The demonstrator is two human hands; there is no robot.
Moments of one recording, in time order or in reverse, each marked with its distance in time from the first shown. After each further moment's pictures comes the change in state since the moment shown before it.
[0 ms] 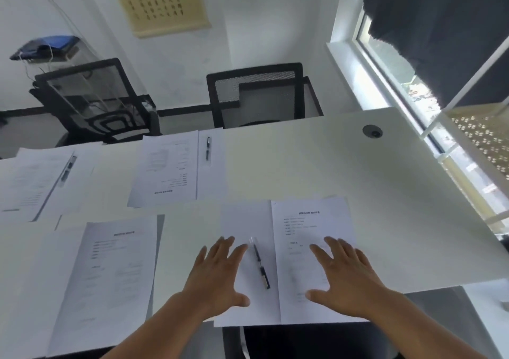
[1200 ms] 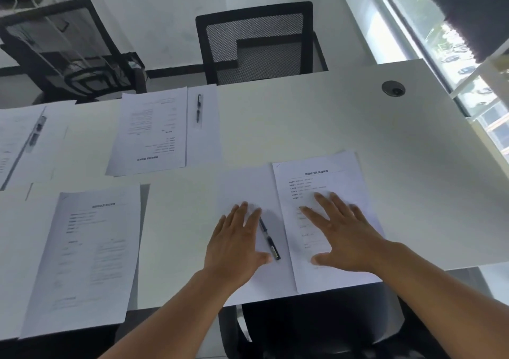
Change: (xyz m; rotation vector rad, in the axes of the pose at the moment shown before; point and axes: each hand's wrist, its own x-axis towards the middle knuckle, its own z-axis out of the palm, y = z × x) left_hand 0.052 0.027 0.046 -0.098 0.129 -0.017; right_hand 0.077 0.031 0.032 -0.133 -0.007 -0.166
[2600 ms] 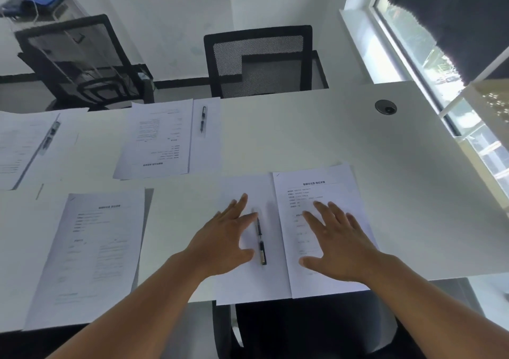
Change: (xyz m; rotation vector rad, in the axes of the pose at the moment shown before) left_hand 0.001 -0.017 -0.041 -0.070 -0.133 0.113; right_hand -0.024 -0.013 -0.019 0.009 0.022 0.060
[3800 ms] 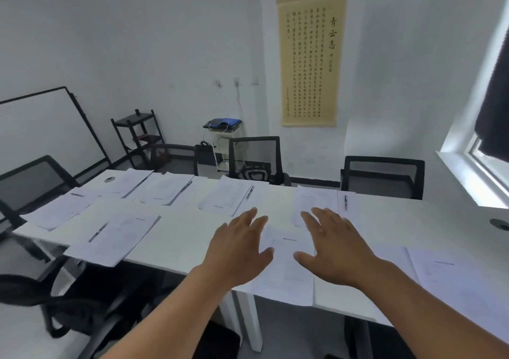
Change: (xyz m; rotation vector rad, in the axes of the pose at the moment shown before) left_hand -0.485 -0.125 -0.146 0.134 0.618 -0.338; right_hand -0.212 -0.457 -0.163 -0.053 0.469 -0.283
